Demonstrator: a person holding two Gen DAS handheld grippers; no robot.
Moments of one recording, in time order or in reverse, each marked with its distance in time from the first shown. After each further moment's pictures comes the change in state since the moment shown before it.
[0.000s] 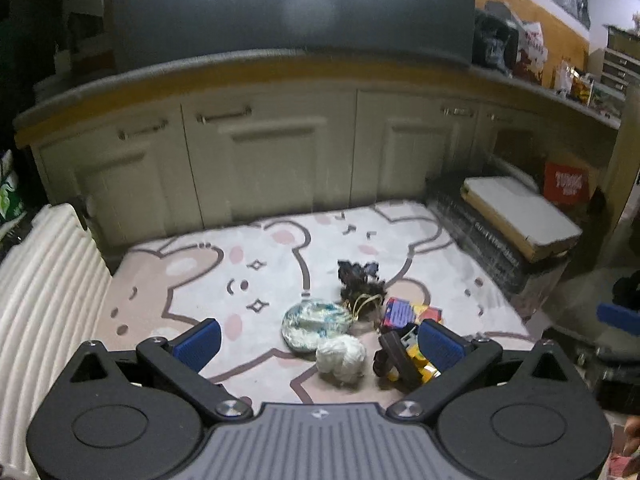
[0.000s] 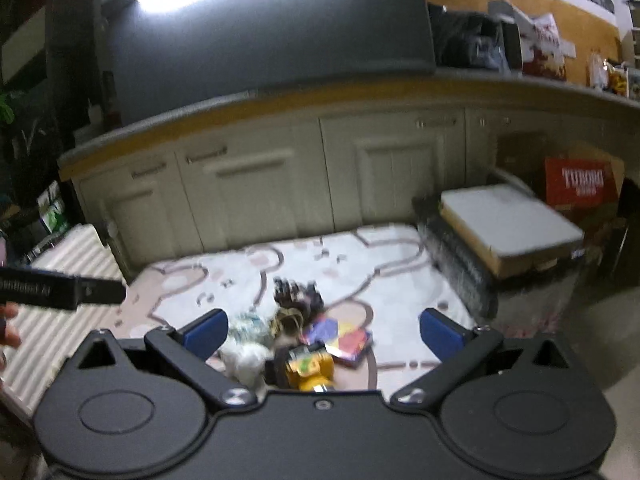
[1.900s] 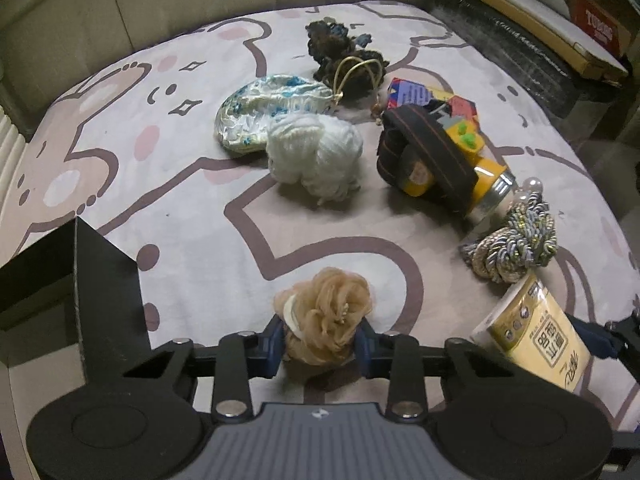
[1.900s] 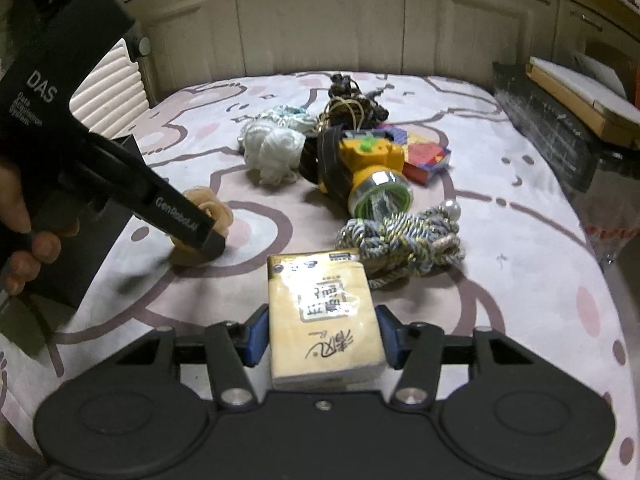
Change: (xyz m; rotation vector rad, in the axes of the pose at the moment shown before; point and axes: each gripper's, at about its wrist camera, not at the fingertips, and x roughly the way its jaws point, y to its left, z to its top) left arm 0.151 -0.015 -0.108 0.059 0.440 -0.062; right arm 0.072 0.036 -0.128 -0.209 0.306 0.111
